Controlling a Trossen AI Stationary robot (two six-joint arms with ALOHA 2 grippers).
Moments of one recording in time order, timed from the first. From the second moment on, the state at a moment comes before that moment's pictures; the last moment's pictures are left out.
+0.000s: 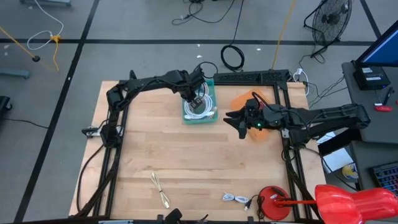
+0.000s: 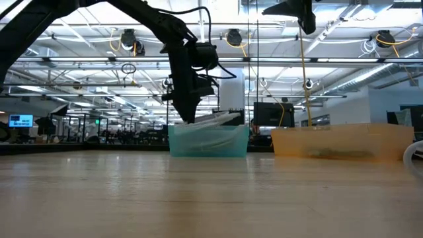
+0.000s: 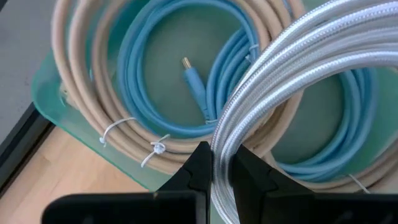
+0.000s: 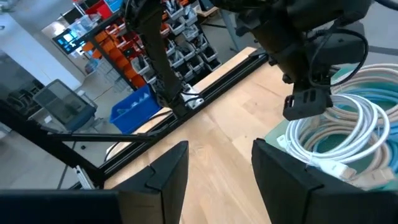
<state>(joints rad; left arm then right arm) 0.49 2.04 1.69 -0.93 -0.12 -0.17 0.08 1.02 0.89 -0.11 0.29 0.64</state>
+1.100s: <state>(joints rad) 0.44 1.99 1.61 -0.86 -0.17 -0.19 0.06 1.02 0.89 -0.11 0.28 0.61</state>
